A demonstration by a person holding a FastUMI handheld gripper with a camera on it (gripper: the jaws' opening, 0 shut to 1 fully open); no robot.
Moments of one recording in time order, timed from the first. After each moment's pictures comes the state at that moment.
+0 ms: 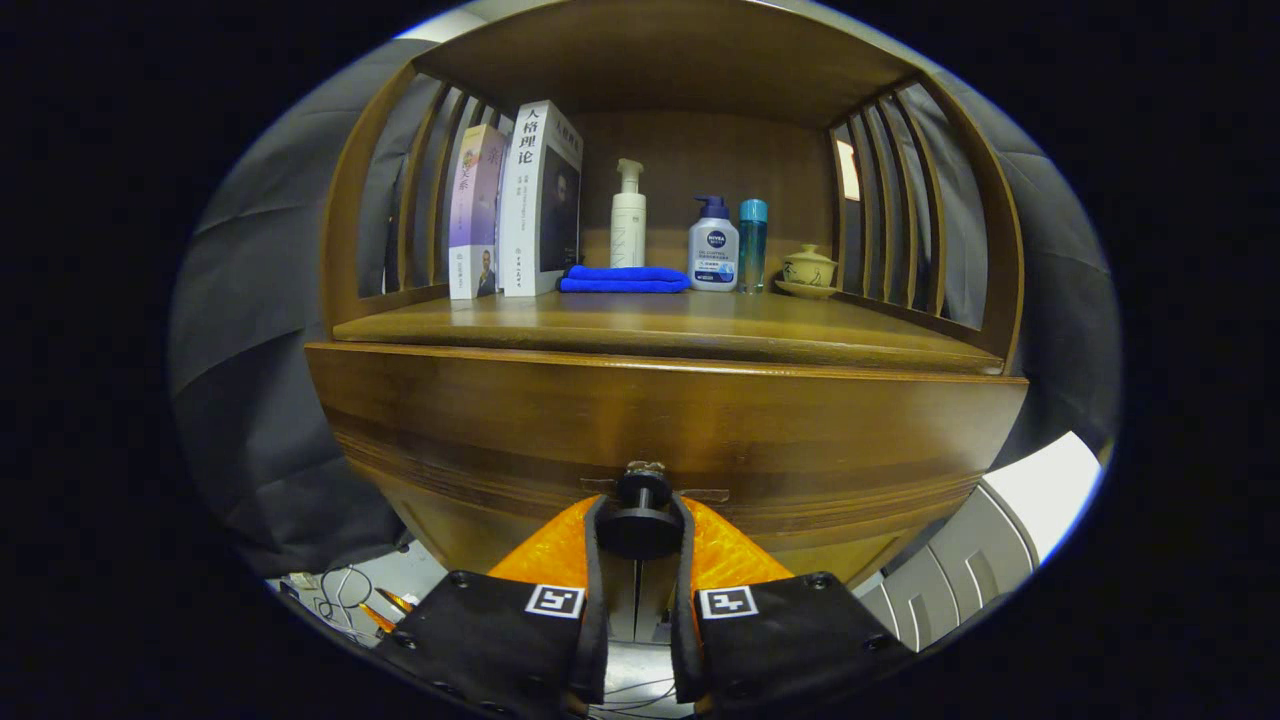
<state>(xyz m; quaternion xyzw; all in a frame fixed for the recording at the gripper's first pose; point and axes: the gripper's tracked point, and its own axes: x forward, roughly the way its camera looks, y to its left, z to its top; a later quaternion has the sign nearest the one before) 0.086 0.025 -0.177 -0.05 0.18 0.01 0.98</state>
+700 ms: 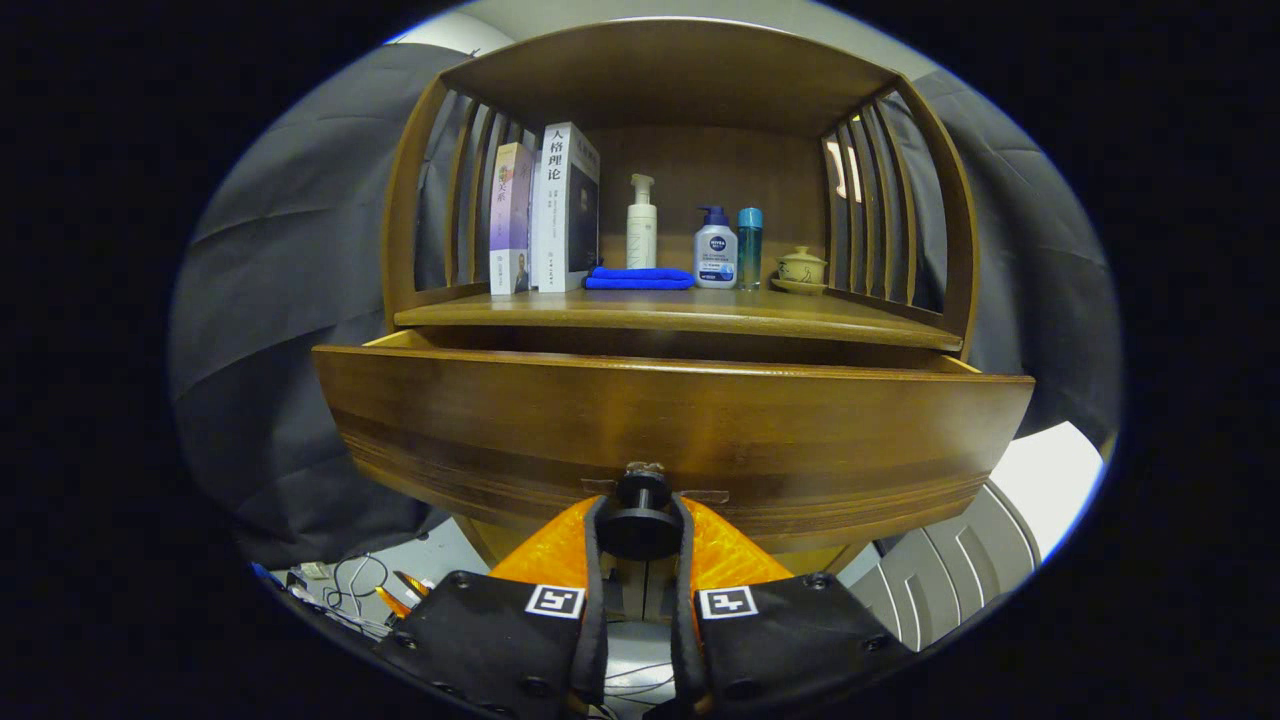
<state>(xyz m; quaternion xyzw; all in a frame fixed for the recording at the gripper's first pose) 0.019 0.026 -0.174 -0.06 0.18 0.03 0.98</state>
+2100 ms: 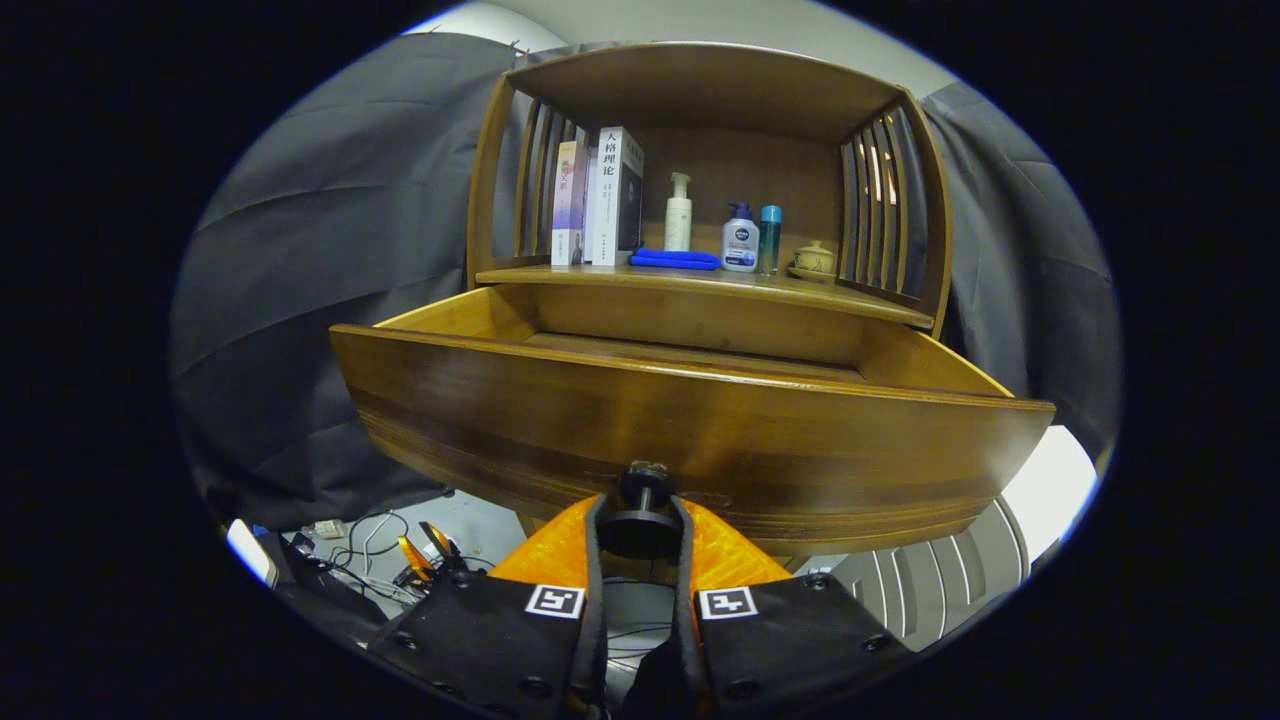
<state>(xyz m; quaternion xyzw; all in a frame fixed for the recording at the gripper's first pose) -0.085 0.027 -0.184 -0.08 0.20 0.08 0.97</state>
